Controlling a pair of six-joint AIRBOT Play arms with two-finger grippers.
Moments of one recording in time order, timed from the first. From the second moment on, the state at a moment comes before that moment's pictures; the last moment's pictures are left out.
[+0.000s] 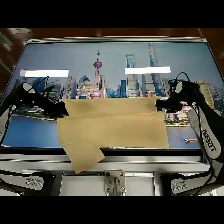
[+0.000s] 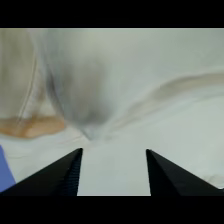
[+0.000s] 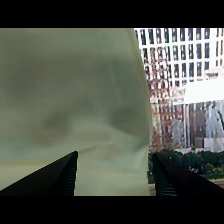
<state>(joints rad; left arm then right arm) 0.12 -1.61 1.21 1.10 -1.28 -1.38 -0.03 -1.64 1.26 -1.51 1.13 1.64</state>
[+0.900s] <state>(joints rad) 0.44 -1.17 0.52 1.00 -1.32 -1.33 -0.69 -1.28 1.02 -1.30 1.37 1.37</state>
